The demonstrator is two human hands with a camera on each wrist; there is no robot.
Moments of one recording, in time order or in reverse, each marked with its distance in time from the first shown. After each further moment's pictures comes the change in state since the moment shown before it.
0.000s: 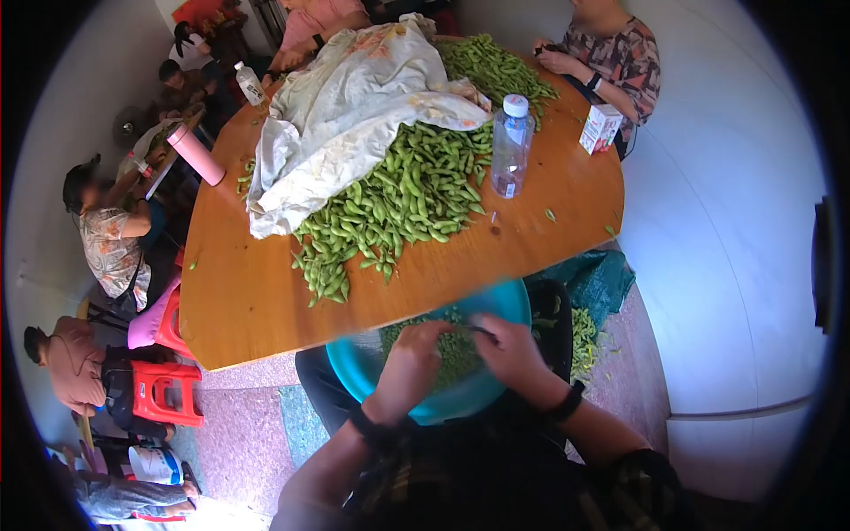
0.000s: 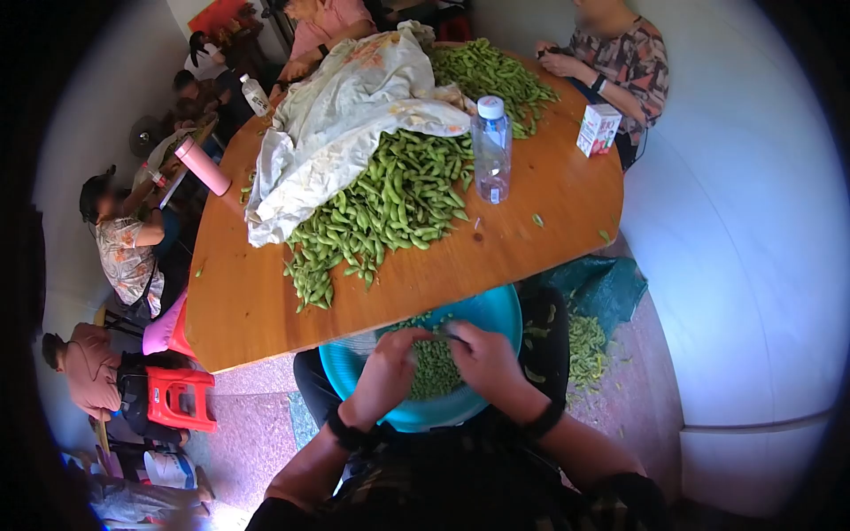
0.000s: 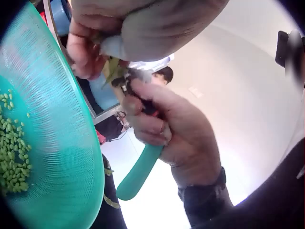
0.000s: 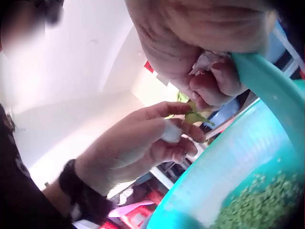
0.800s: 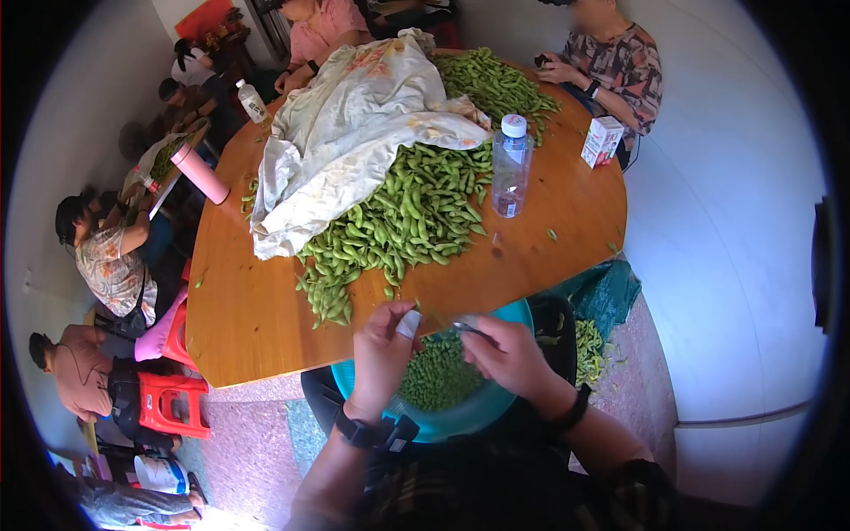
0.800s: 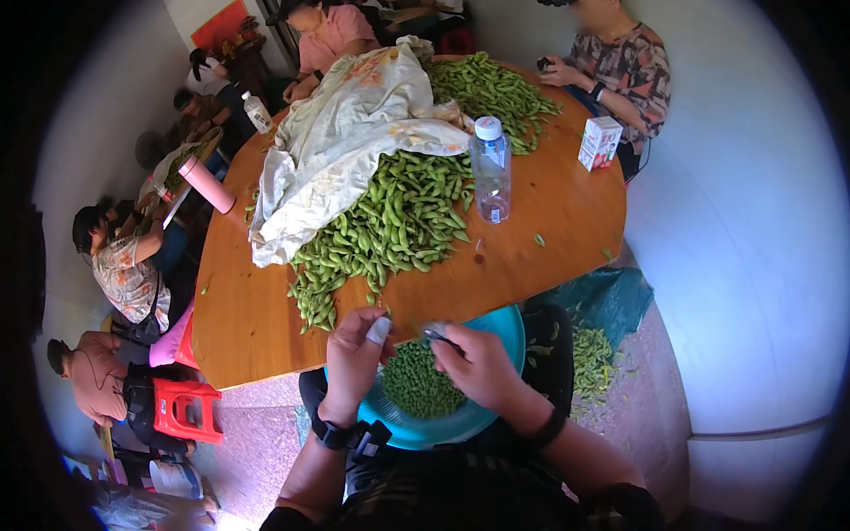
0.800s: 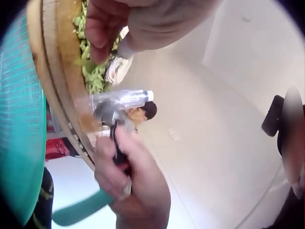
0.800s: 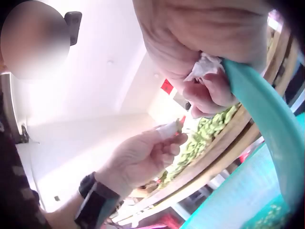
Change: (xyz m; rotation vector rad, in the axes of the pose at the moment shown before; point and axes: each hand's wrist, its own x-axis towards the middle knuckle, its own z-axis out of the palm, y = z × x) left_hand 0.043 0.005 -0.036 -0.603 0.166 -0.596; right_hand 0.029 -0.046 -0.021 0.257 -0.137 0.109
